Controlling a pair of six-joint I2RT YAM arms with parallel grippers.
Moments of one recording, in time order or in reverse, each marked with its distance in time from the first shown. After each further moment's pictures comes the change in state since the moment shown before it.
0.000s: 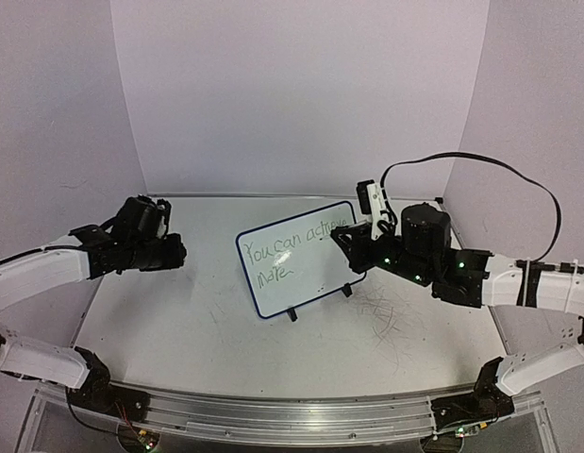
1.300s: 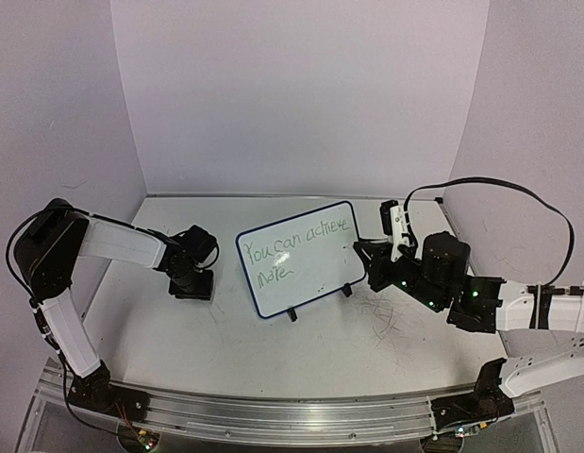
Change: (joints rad) left arm -0.004 0.572 0.119 0.011 0.016 0.022; right arm 0.026 -0.143 -0.213 0.124 0.140 -0.090
